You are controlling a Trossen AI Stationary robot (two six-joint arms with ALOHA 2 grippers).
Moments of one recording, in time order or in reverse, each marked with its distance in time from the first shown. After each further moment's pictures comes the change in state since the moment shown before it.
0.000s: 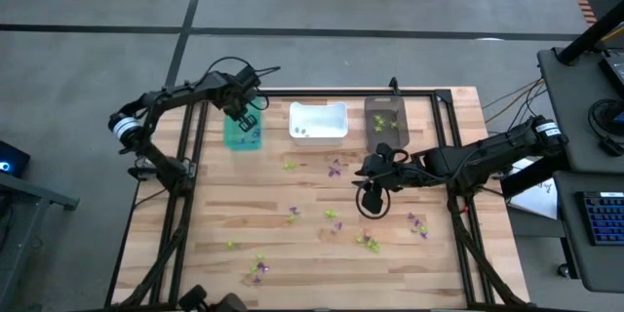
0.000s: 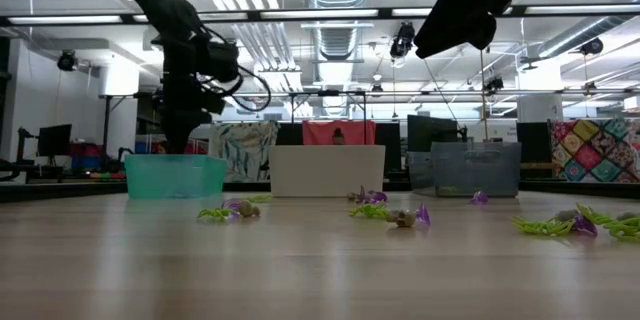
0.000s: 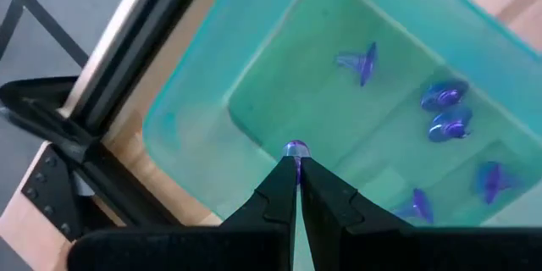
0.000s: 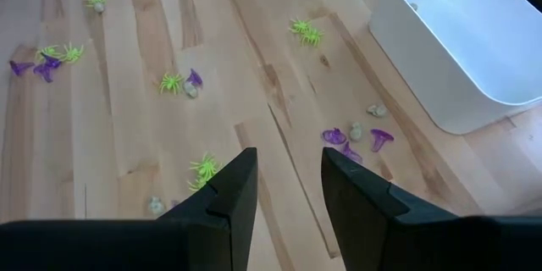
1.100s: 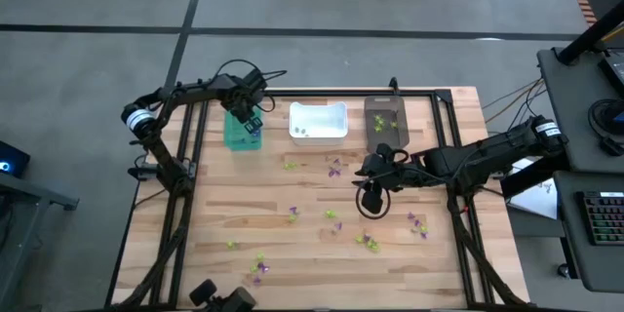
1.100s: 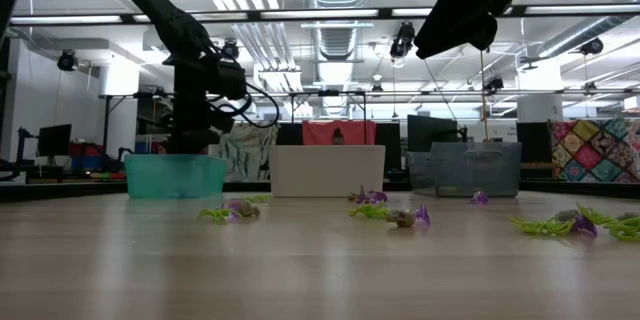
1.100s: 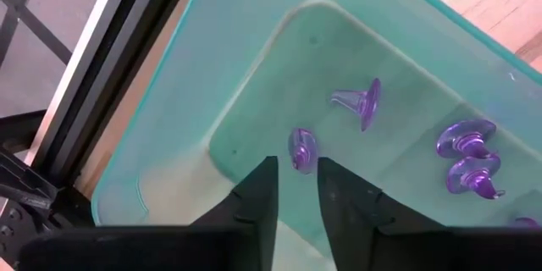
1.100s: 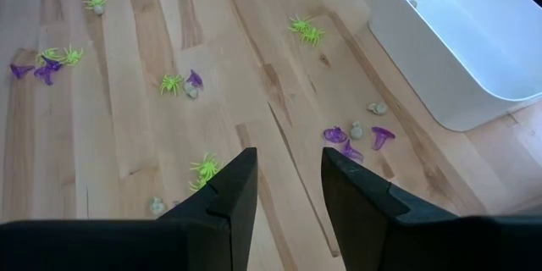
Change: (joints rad) left arm -0.001 0.116 -0.001 0.106 0.000 0.035; right arm 0.000 0.000 -0.002 0.000 0.000 0.016
